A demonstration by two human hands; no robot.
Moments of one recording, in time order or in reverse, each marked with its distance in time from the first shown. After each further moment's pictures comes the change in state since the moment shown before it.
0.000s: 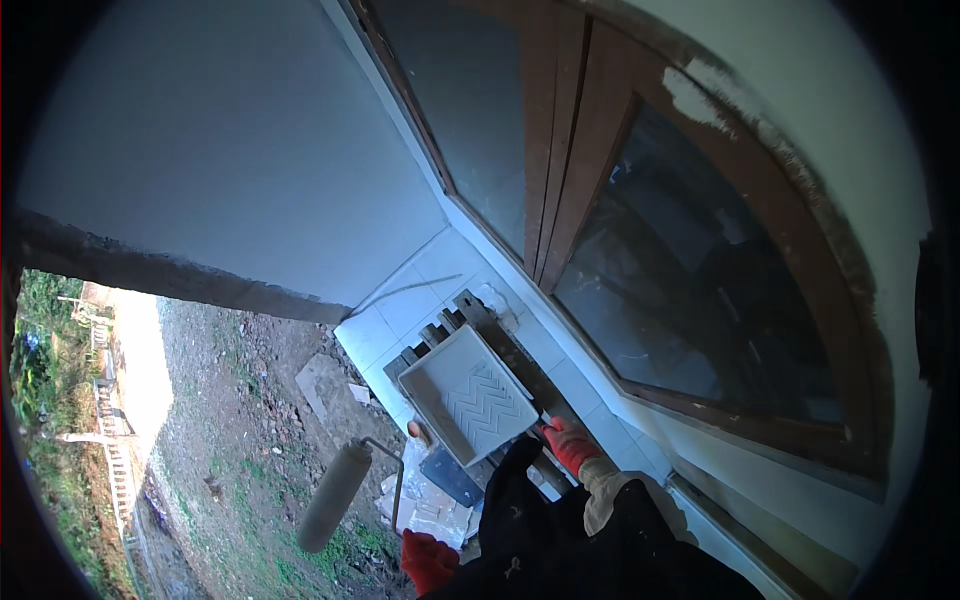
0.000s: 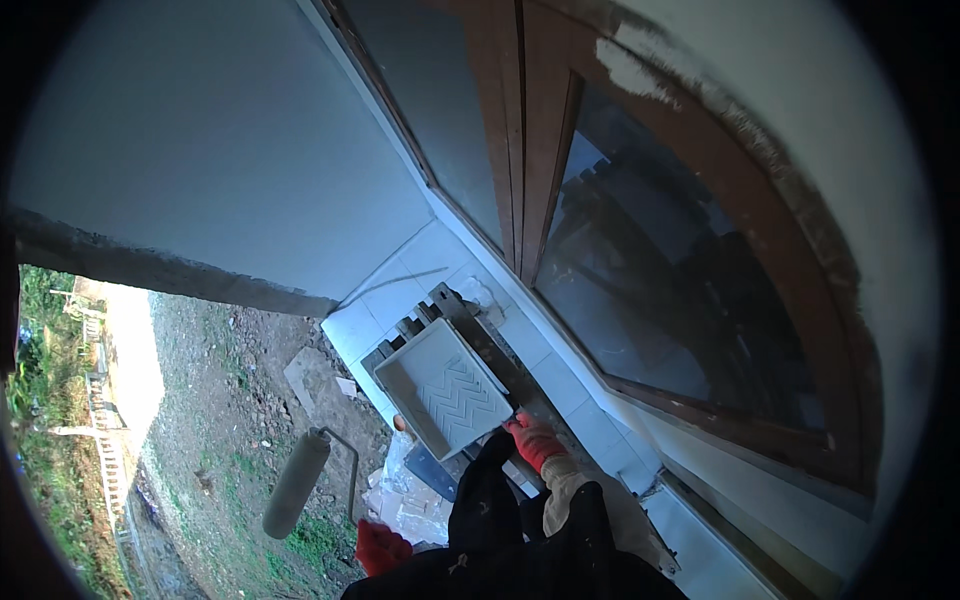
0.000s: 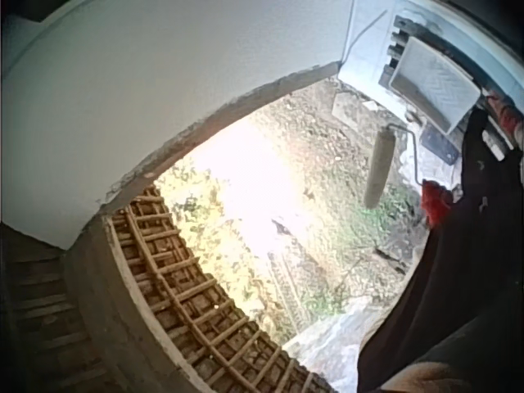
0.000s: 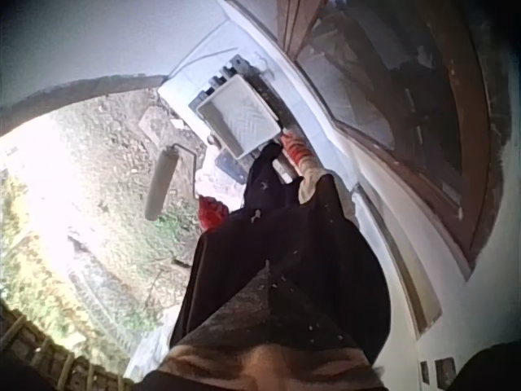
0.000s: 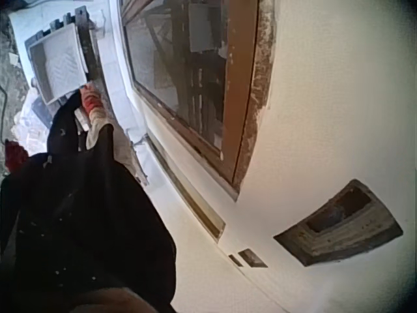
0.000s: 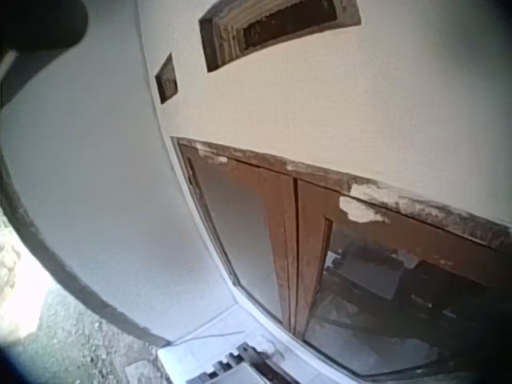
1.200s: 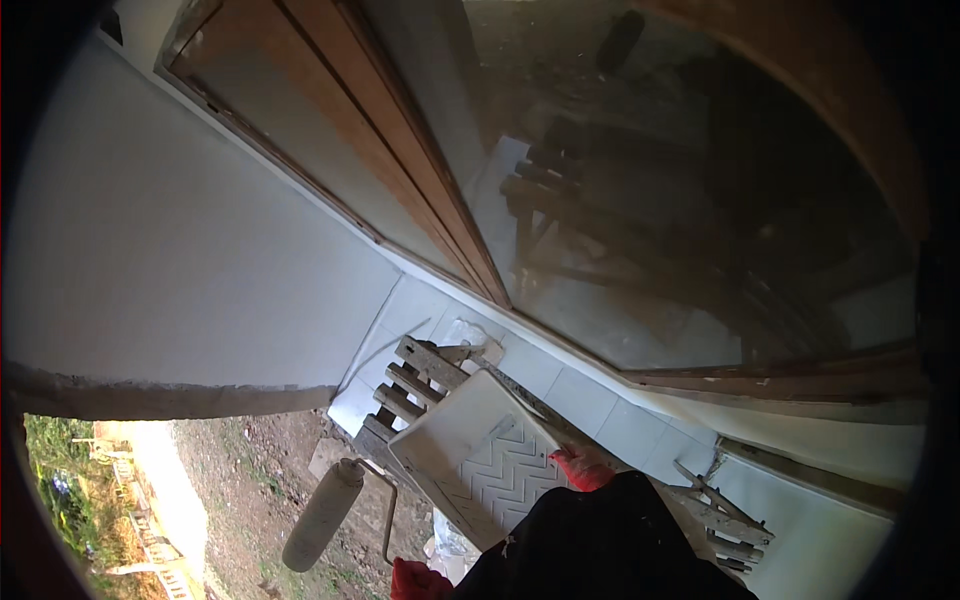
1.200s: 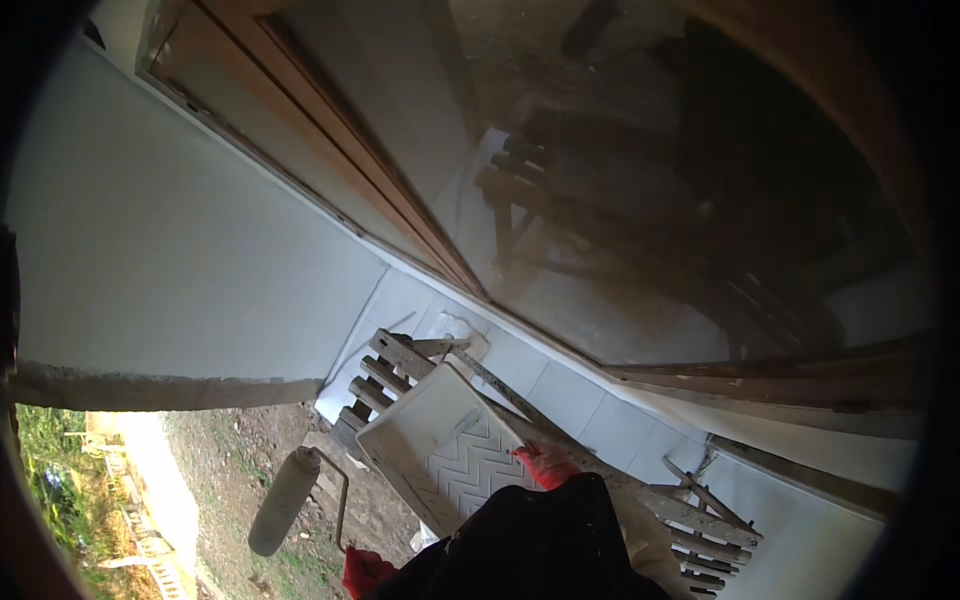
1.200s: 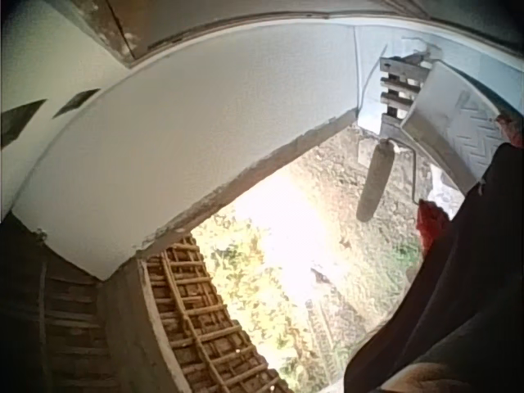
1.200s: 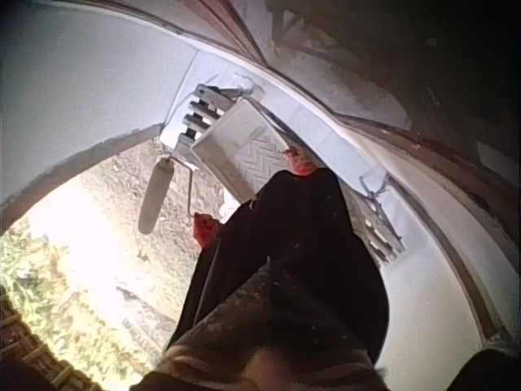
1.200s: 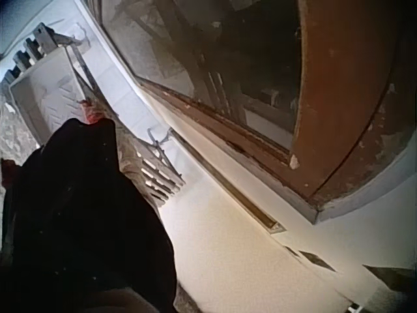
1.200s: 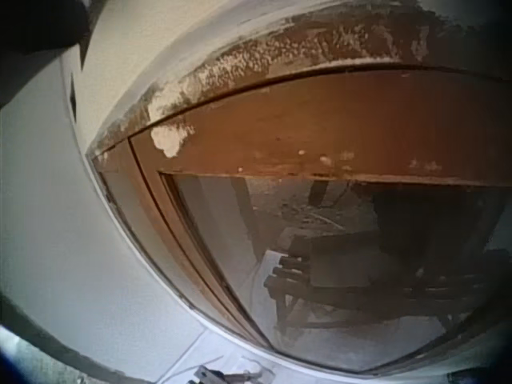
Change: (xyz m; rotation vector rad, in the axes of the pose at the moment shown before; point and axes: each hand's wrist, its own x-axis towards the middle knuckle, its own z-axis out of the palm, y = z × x) left_hand 0.124 -0.067 0.036 0.246 -0.302 -0.086; right_hand 0.072 0.150 0.006 0.259 0.267 -0.205
